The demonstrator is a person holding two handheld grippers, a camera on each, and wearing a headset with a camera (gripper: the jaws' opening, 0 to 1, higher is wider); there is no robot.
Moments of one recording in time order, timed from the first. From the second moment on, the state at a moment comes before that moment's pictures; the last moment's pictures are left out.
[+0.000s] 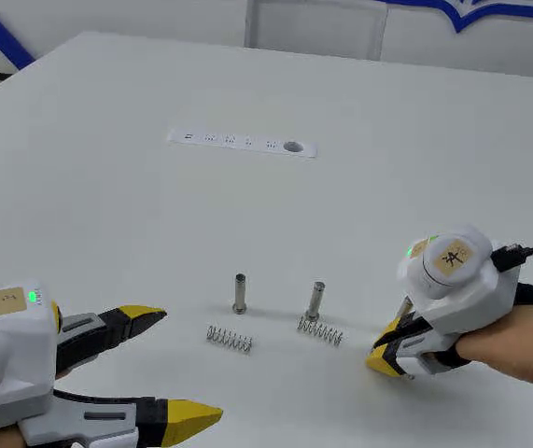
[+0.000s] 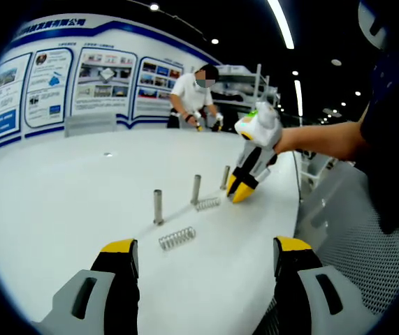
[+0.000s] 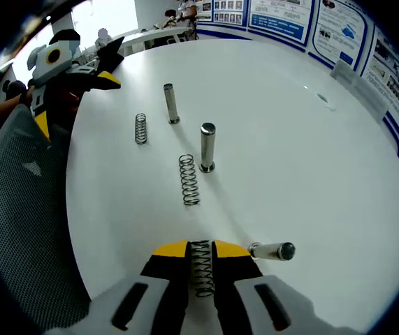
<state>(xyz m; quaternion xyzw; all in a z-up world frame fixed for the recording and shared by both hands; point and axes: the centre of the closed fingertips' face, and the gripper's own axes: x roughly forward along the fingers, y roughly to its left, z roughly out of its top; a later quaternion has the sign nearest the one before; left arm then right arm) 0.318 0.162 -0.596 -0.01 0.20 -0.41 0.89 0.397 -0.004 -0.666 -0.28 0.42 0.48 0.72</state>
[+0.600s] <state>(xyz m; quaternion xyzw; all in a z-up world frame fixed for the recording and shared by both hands) 0.317 0.157 -0.594 0.00 0.20 -0.42 0.89 0.399 -0.003 -0.639 -0.27 0.39 0.47 0.74</state>
